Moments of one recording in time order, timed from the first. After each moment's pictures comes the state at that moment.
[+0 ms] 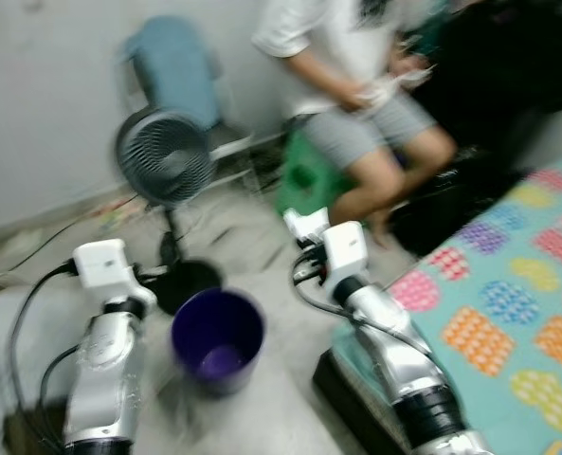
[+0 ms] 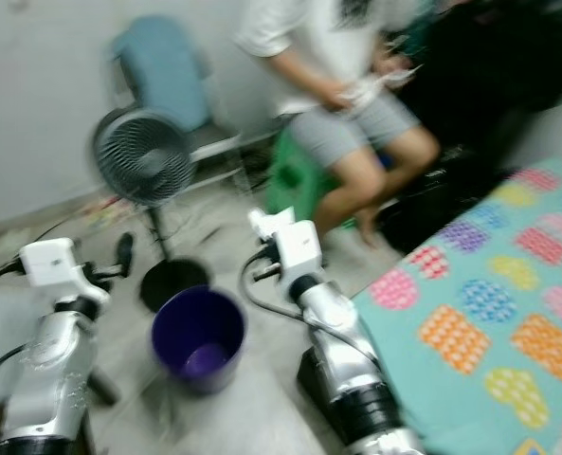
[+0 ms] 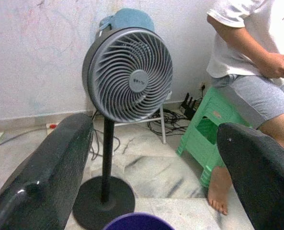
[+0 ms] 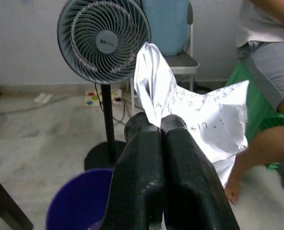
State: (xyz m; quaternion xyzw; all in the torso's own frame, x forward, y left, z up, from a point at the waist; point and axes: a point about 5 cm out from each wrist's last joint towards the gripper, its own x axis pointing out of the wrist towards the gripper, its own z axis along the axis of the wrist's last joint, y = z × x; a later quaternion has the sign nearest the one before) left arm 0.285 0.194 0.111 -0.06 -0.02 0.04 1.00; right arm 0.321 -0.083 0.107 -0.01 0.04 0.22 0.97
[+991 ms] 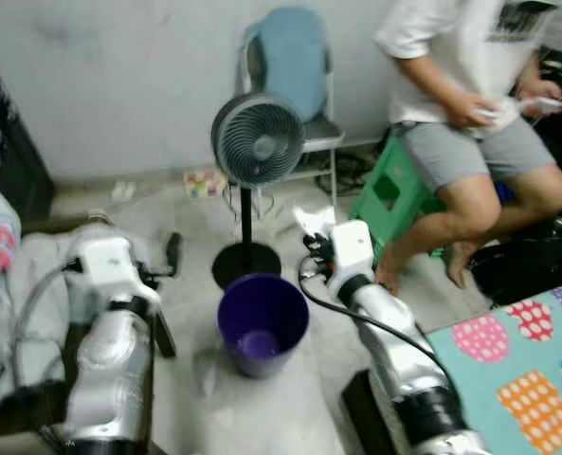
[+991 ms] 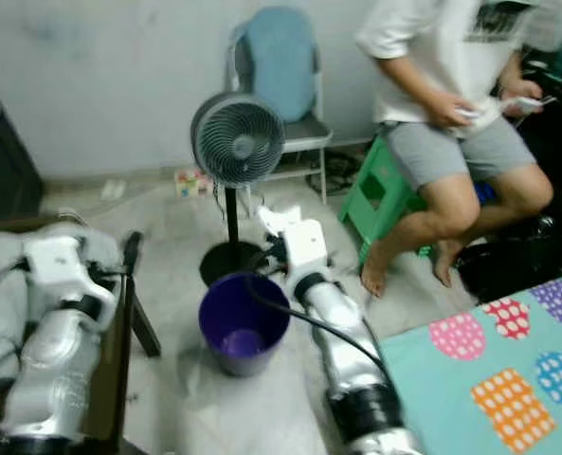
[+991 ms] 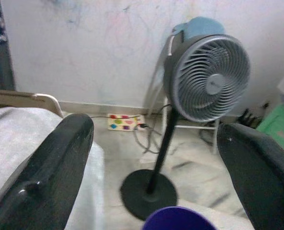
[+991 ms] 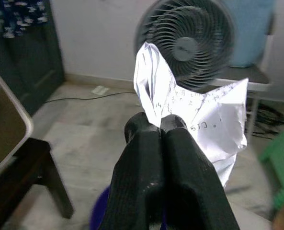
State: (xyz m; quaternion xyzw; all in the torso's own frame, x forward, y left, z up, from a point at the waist) left arm 0.284 0.200 0.111 -0.07 -0.02 0.04 1.00; right arm 0.321 -0.072 0.112 -0.01 0.03 0.23 0.97
